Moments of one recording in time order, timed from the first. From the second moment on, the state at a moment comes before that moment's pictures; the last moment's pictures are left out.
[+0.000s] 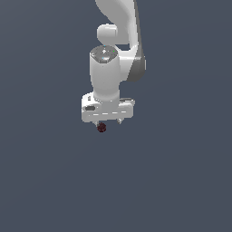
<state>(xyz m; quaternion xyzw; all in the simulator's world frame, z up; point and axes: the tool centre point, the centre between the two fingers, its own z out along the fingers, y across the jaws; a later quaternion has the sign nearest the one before) 0.008 -0.033 0.188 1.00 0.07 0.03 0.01</state>
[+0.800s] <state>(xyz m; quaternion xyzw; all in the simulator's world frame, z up) -0.017 -0.057 0.146 0.97 0.25 0.02 0.01</state>
